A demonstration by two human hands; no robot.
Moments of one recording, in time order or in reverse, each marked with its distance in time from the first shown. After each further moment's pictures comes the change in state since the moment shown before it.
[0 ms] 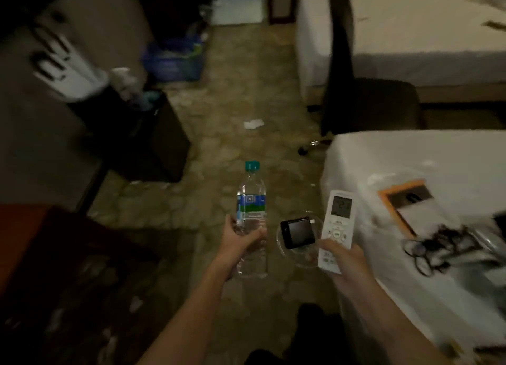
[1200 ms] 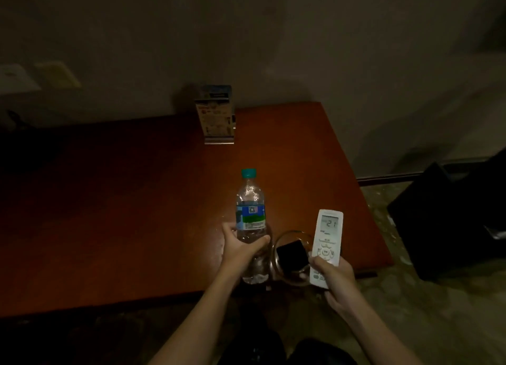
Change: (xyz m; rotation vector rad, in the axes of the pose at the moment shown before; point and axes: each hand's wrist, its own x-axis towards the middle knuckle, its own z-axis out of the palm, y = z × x) left_hand -0.108 -0.035 -0.573 -0.591 1.350 0.006; right_hand -0.059 0.325 0.624 -1.037 -1.037 0.334
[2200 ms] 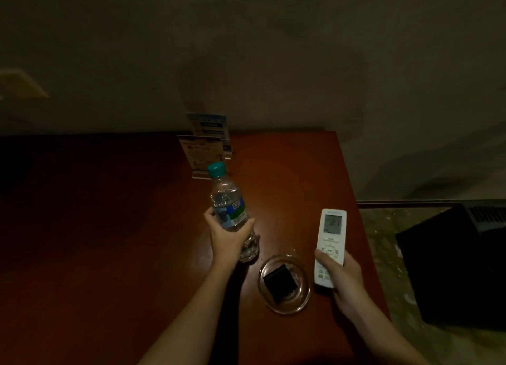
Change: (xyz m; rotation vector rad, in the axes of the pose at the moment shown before) left_hand 0.169 0.089 0.039 -0.023 0.311 0.117; right_hand 0.138 -0.135 0.042 -0.198 -0.022 -0.064
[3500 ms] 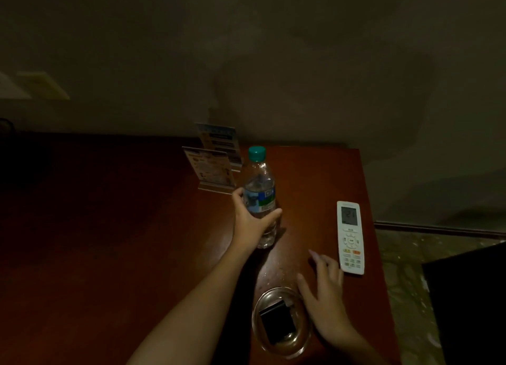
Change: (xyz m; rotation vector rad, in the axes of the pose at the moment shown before) left_hand 0.052 0.041 0.054 0.031 -0.111 0.068; right_hand 0.036 -0.003 0.026 -0.856 -0.158 -0.537
